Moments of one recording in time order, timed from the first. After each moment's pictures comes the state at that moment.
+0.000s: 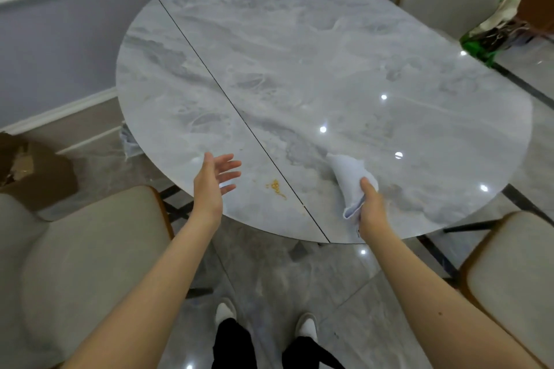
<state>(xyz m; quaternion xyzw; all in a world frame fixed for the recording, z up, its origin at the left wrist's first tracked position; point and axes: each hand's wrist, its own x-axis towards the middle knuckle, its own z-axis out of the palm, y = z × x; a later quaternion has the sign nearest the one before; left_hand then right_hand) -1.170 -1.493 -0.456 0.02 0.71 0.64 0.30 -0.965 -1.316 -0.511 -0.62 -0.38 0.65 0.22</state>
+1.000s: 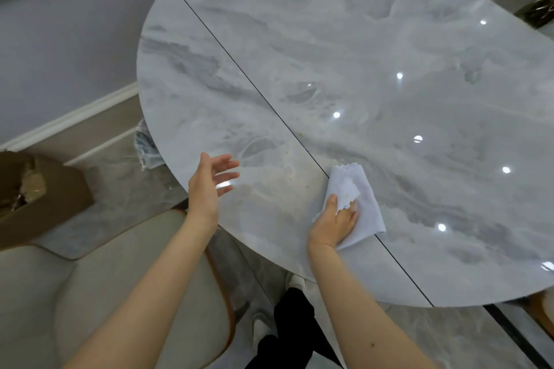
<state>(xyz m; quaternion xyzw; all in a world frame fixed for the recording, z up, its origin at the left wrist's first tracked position) -1.371 -1.500 -0.486 0.02 0.73 0.60 0.32 -1.216 -1.413 -0.572 -0.70 -0.43 0.46 0.34</state>
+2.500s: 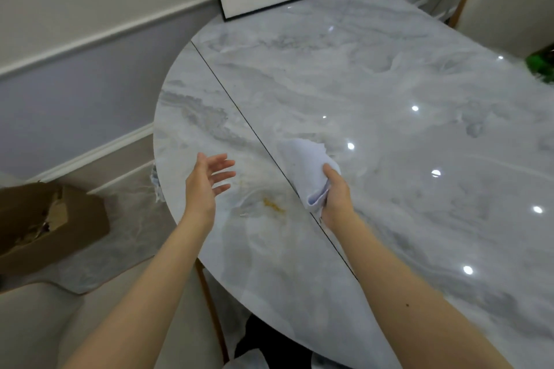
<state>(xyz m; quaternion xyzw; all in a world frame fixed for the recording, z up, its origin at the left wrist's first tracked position) -1.419 -1.431 -0.444 0.03 0.72 0.64 0.27 -1.271 -1.275 -0.496 -0.49 -0.30 0.80 0.19</state>
